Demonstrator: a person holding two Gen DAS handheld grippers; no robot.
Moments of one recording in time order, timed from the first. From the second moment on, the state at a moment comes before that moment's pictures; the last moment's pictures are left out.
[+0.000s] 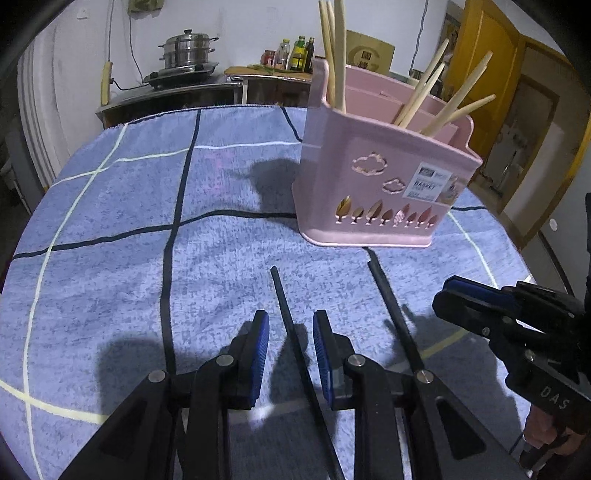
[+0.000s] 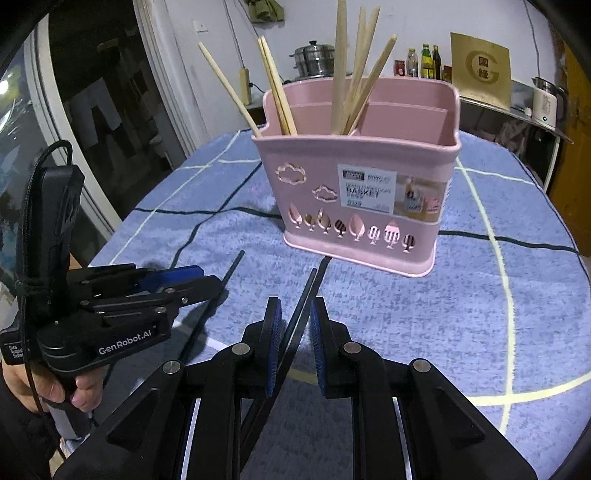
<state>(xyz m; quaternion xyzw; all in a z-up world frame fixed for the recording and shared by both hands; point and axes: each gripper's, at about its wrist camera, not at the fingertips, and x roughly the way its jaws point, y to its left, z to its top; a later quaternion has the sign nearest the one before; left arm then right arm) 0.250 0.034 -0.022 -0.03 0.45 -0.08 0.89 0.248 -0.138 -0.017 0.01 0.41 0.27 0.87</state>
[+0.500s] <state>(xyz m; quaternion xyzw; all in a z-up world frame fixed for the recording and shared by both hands) 0.266 0.030 -0.034 0.00 0.45 -0.09 0.89 0.270 -0.125 -0.038 0.00 0.44 0.26 0.86</state>
